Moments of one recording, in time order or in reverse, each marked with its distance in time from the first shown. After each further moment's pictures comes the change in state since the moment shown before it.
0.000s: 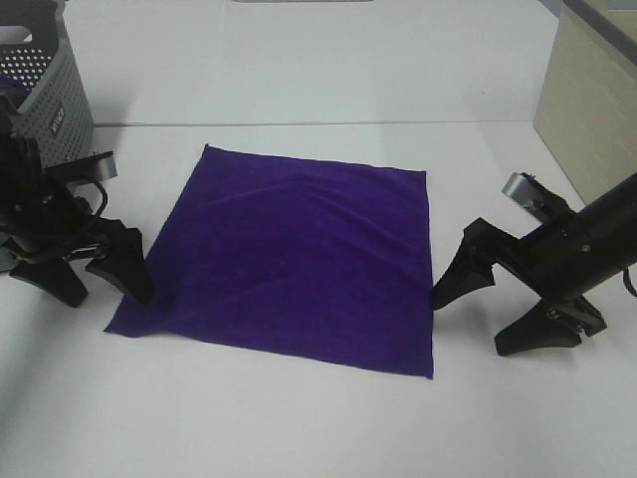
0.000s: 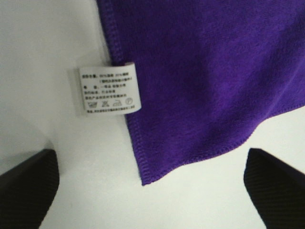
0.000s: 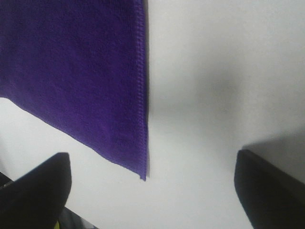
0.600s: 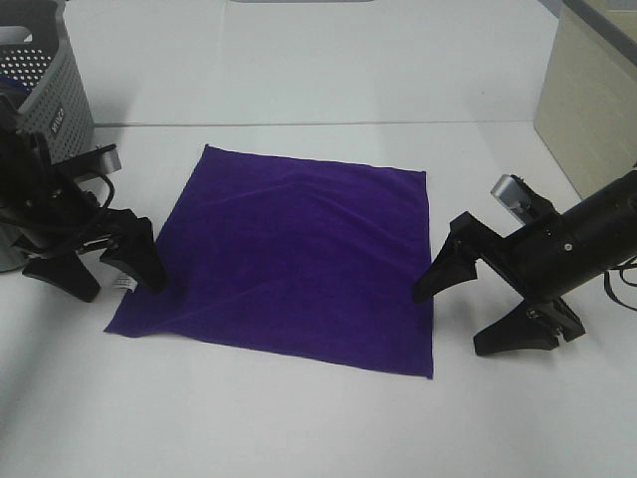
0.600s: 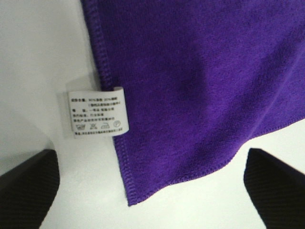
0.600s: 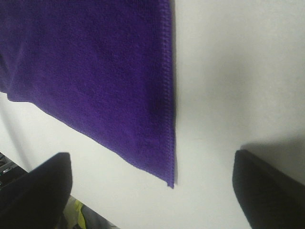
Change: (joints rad) left arm 0.000 0.017 -0.009 -0.059 -0.020 -0.005; right arm 0.017 0.037 -0.003 0.078 0.020 0.000
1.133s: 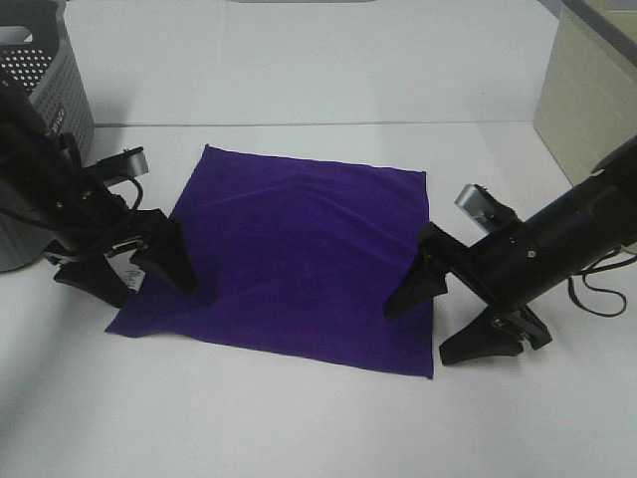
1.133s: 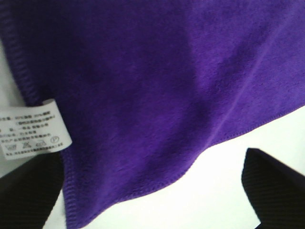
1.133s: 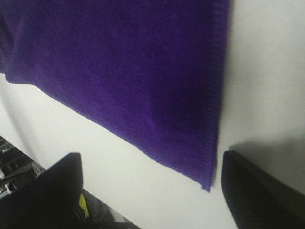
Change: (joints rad) left arm -0.070 0.033 -0.012 -0.050 0.020 -0.042; right arm 0.109 0.048 -0.025 0.016 0.007 0.045
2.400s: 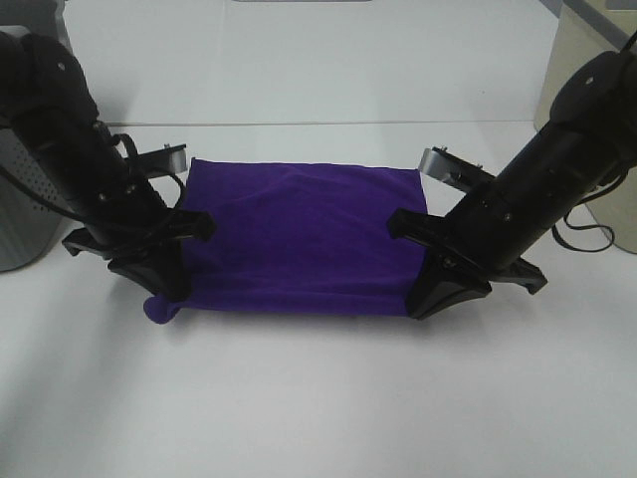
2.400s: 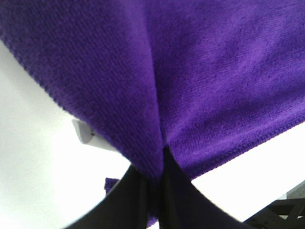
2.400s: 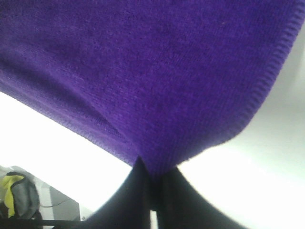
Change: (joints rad) left arm -0.150 -0.099 -0.026 0.147 0.006 -0.255; right arm 0.120 -0.116 -0.136 -0.323 -0.003 0.216
